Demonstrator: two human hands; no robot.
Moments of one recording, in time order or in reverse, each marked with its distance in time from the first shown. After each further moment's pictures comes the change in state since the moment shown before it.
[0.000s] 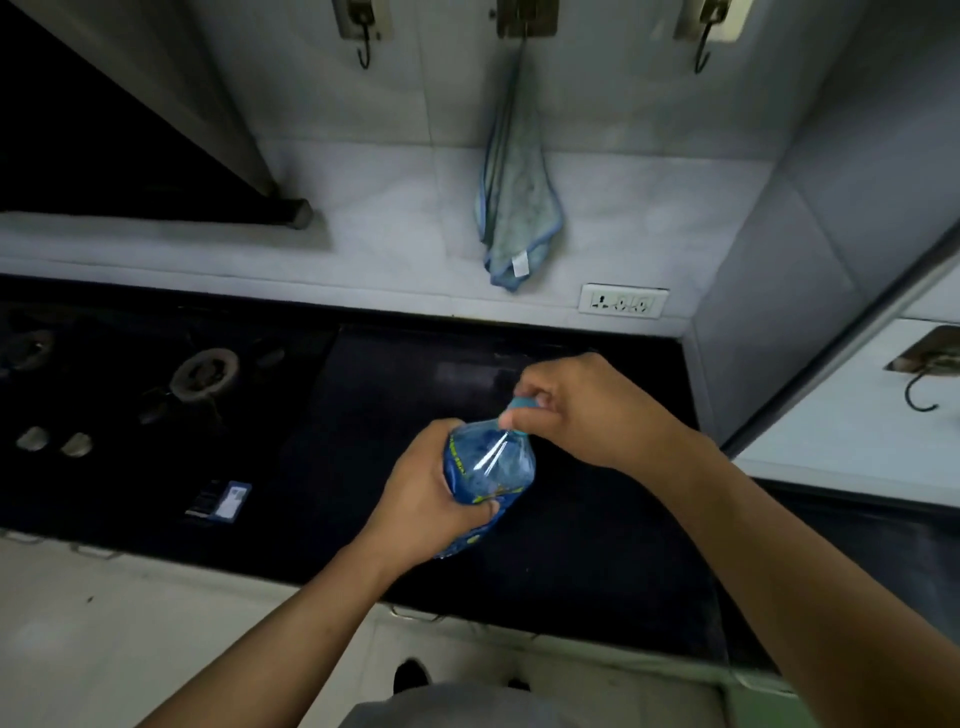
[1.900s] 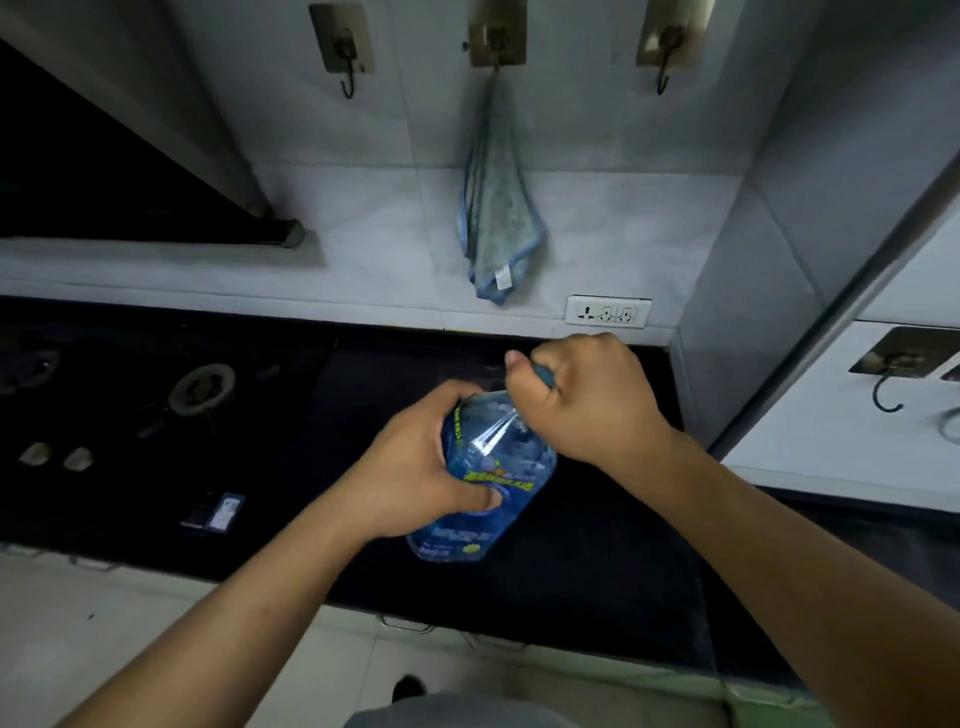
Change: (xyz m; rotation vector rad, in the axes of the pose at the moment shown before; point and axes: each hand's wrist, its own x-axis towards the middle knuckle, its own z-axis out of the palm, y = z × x) left_hand 0.011 0.088 -0.026 0.015 -0.197 0.084; right_hand -0.019 -0.015 -0.023 -0.093 0.422 0.050
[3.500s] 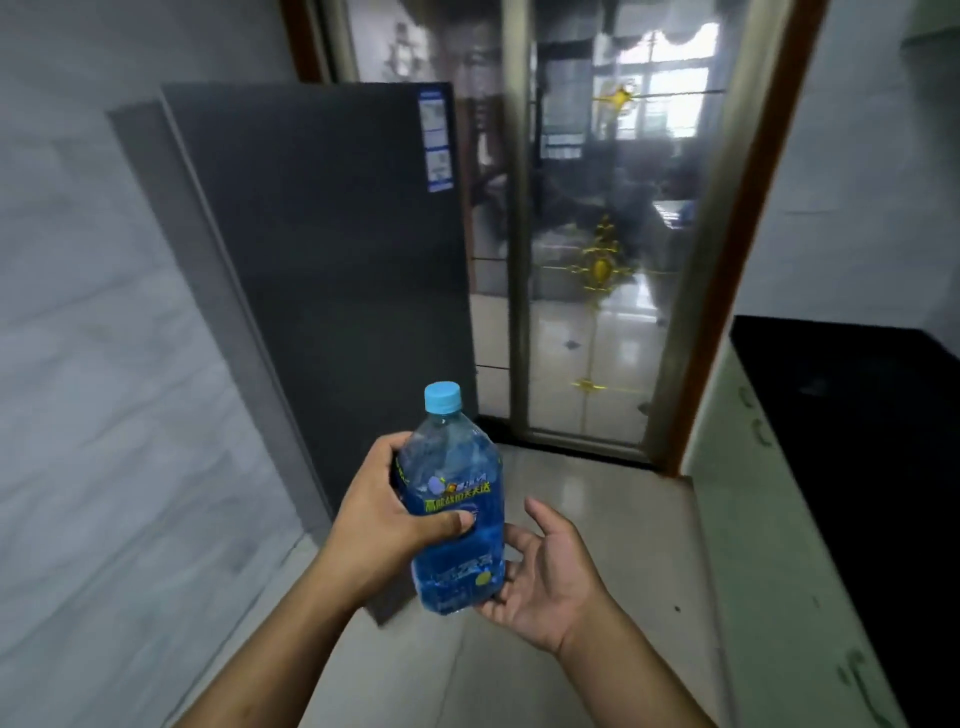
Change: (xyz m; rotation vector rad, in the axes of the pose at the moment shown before) left_hand -0.754 -0.174 -0.360 -0.071 1.900 -0.714; right_hand -0.291 -0.789 0.445 0.806 -2.101 0.605
